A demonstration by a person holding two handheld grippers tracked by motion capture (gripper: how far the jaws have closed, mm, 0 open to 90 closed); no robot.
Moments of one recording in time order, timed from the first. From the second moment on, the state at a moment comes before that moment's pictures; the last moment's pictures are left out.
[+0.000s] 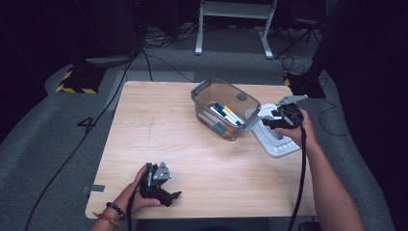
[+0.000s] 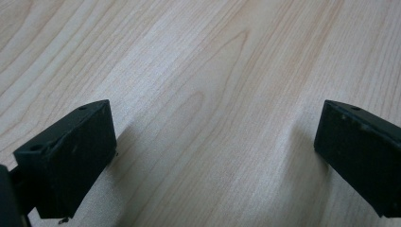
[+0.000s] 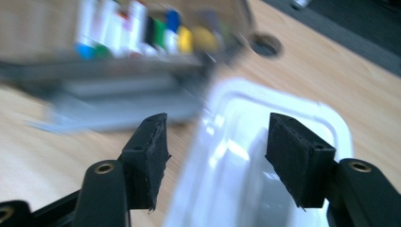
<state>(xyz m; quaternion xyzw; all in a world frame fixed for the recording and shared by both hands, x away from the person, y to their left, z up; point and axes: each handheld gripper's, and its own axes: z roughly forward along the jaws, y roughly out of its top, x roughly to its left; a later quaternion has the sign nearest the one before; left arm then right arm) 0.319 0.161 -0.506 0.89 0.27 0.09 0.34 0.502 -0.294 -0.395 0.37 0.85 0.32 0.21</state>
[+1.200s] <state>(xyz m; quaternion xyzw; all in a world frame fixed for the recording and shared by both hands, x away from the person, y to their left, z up) 0.319 0.161 -0.506 0.89 0.27 0.09 0.34 0.528 -0.328 -0.473 0.44 0.83 0.30 0.16</state>
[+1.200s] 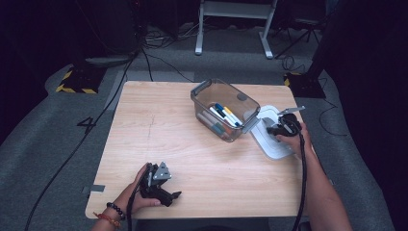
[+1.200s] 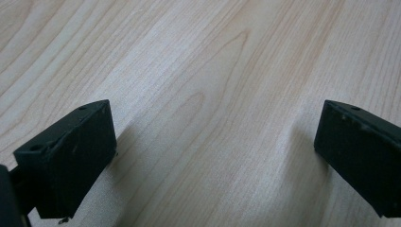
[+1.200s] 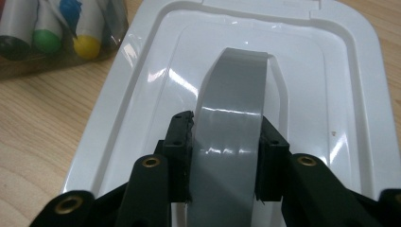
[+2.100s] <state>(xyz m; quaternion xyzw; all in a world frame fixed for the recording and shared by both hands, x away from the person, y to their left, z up) 0.320 0.161 -0.506 0.90 0.27 0.09 0.34 0.516 -0.307 -0.472 0.40 0.86 0.30 0.13</state>
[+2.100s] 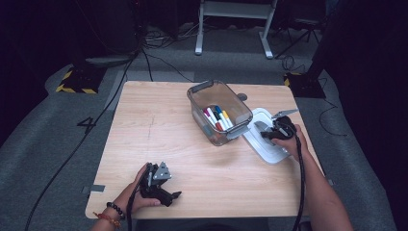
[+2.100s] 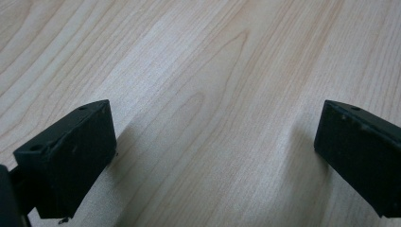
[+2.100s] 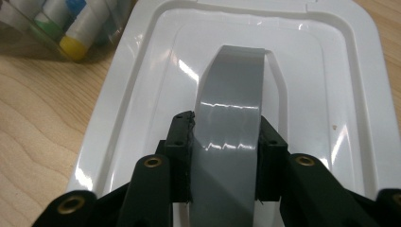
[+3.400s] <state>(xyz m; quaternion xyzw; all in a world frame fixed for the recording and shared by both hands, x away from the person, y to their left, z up) 0.321 0.161 -0.505 0.90 0.26 0.09 0.34 0.496 -0.340 -0.377 0.40 0.80 0.39 0.23</state>
